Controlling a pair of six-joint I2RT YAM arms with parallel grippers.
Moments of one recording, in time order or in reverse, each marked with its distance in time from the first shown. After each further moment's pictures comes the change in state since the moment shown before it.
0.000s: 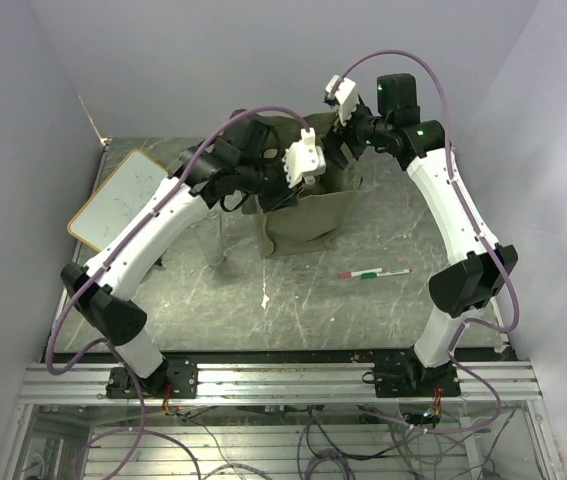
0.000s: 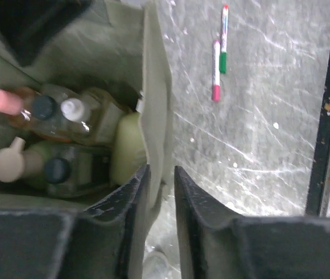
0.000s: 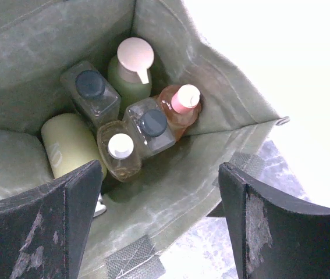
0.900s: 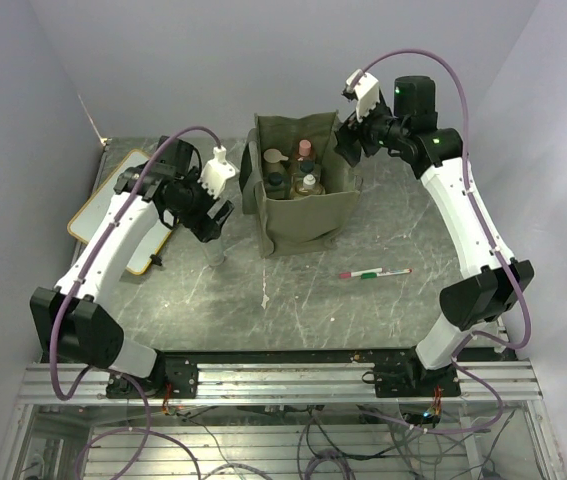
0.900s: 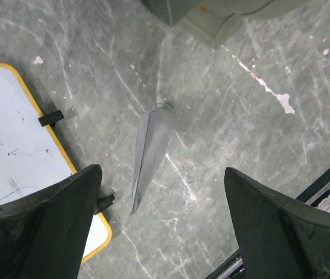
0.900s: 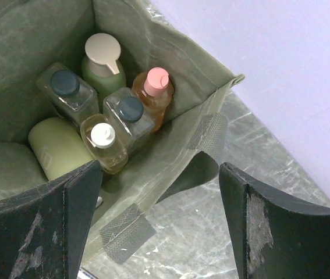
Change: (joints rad) left arm 0.414 -0.235 -0.435 -0.068 -0.155 -0.063; right arm -0.033 -0.117 -0.095 0.065 0.105 0.109
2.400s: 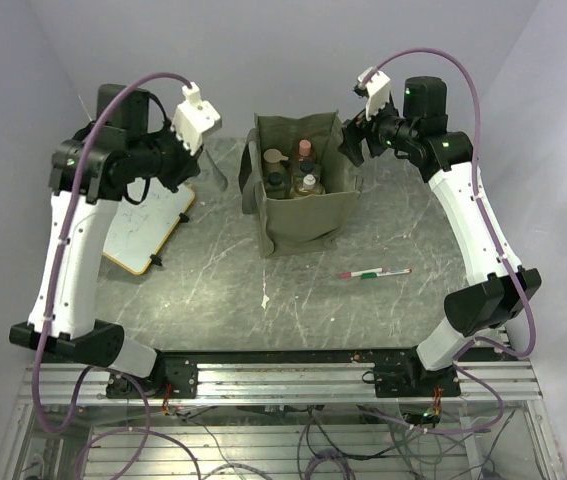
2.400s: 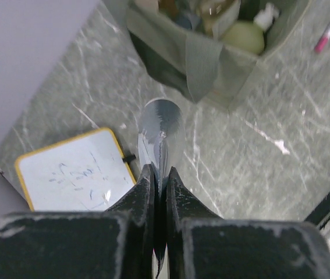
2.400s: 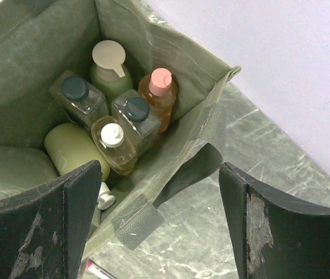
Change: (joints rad) left arm 0.007 0.035 0.576 -0.262 0.042 0.070; right arm -0.026 -0.047 -0.038 0.010 -0.029 0.072
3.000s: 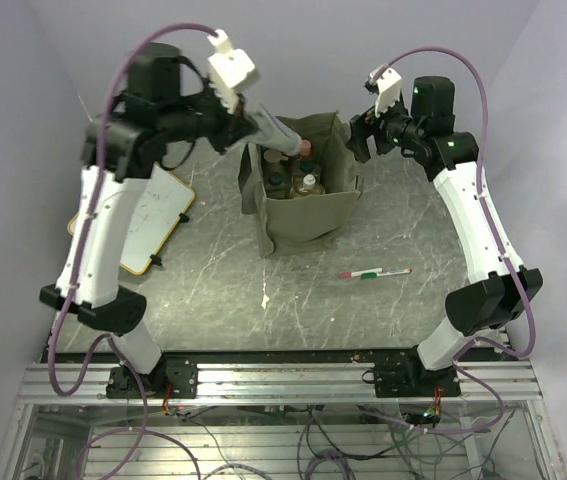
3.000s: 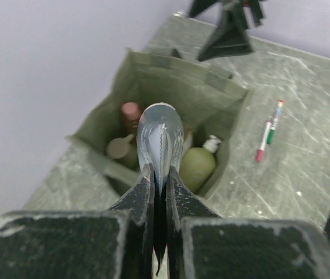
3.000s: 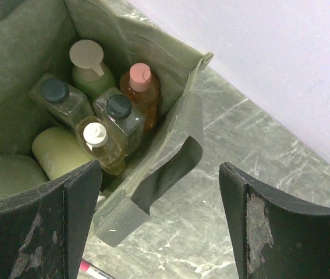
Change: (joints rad) left arm -0.137 0.188 0.397 0.197 0.155 -0.235; right arm -0.039 -0.001 -0.010 0.027 0.018 0.044
